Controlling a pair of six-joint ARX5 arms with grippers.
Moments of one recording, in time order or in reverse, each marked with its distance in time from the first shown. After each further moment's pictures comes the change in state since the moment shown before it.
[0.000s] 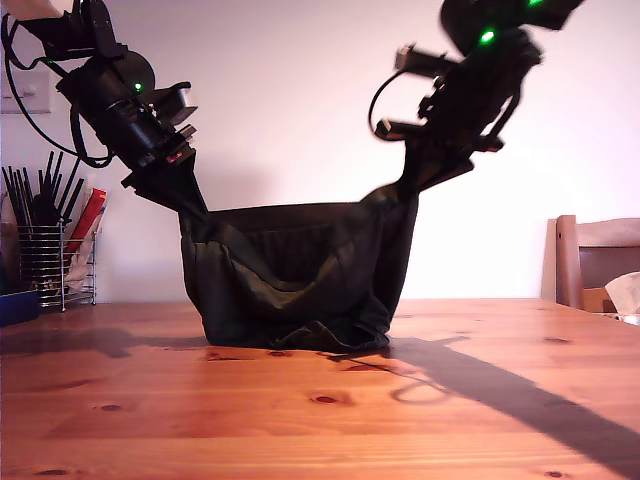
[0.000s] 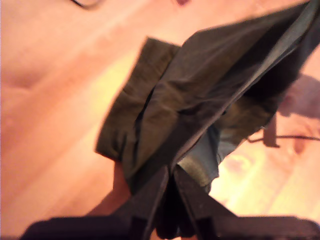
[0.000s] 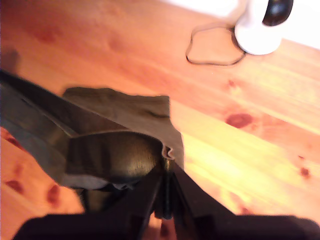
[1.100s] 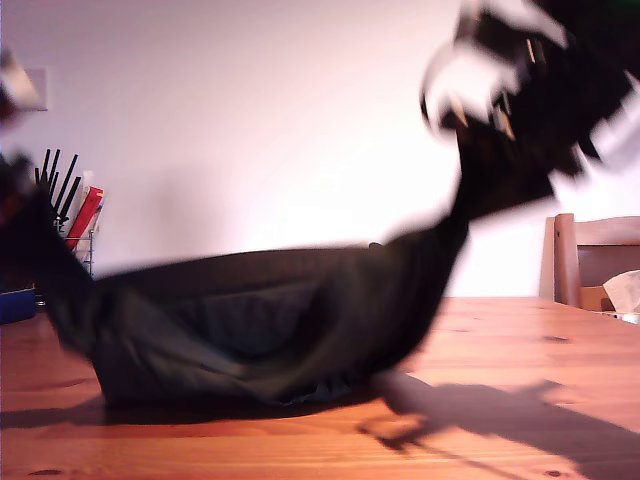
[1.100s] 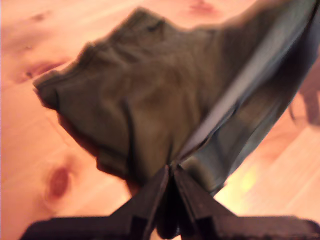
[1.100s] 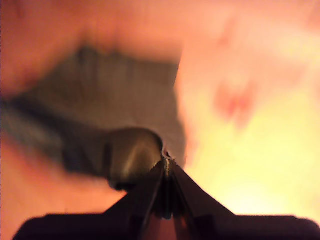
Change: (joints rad) left arm -0.048 -1.053 -1.590 0.923 -0.074 -0.315; right arm 0.119 -0.467 -0.708 0.074 -0.073 0.051
